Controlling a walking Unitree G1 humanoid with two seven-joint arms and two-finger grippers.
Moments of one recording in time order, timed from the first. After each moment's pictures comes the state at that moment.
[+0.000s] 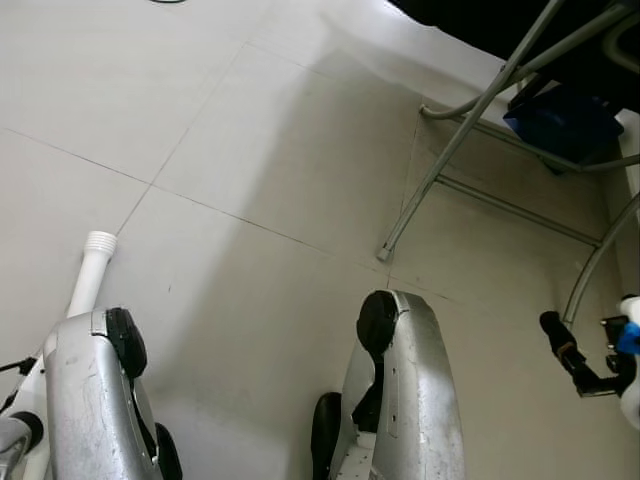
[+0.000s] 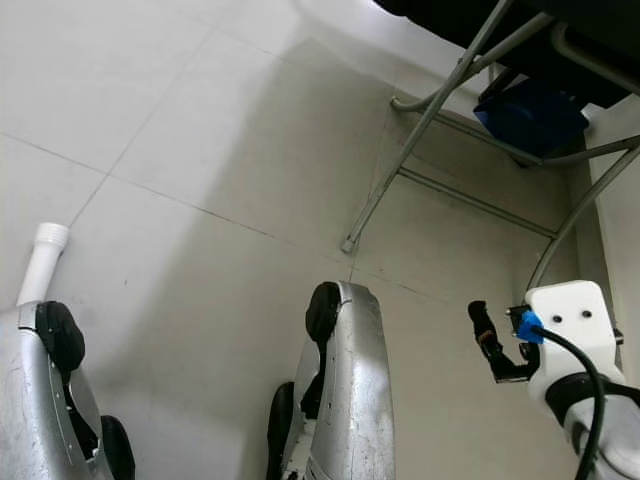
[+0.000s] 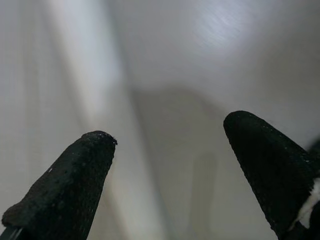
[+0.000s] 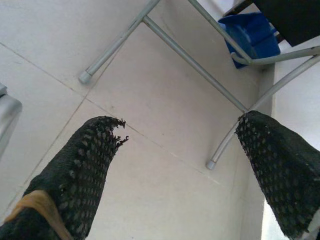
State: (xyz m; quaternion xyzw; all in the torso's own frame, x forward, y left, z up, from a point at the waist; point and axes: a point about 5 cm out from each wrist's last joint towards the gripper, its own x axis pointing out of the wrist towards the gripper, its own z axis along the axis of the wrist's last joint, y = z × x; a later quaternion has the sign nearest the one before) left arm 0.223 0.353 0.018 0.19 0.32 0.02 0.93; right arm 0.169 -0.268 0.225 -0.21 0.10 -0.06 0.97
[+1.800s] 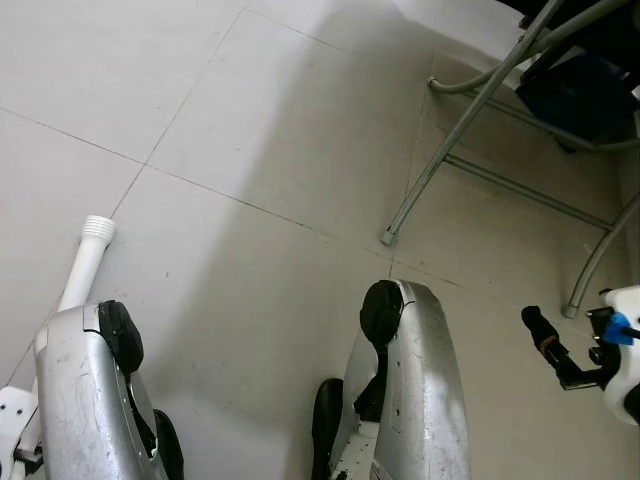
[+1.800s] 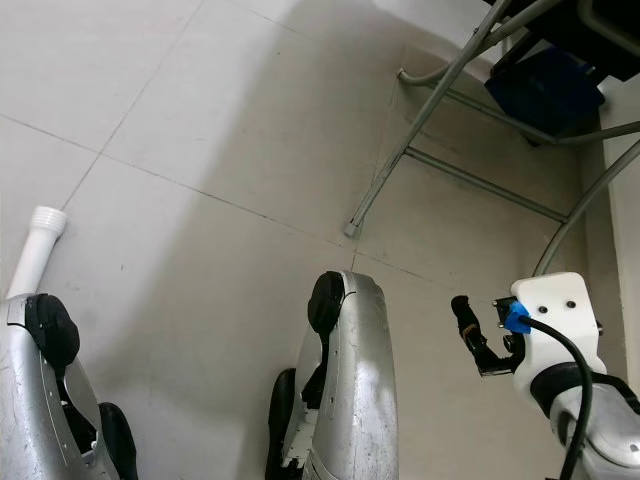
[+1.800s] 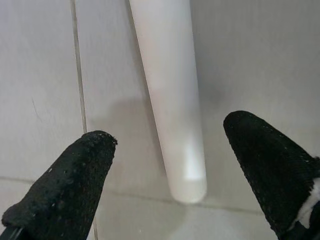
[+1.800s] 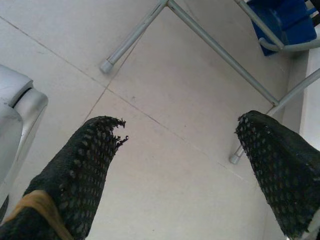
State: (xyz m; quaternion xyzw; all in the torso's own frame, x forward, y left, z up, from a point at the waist) left arm 0.172 0.394 0.015 0.23 0.38 0.10 0.89; right arm 0.176 -0.261 0.223 -0.18 0.10 -0.04 0.98
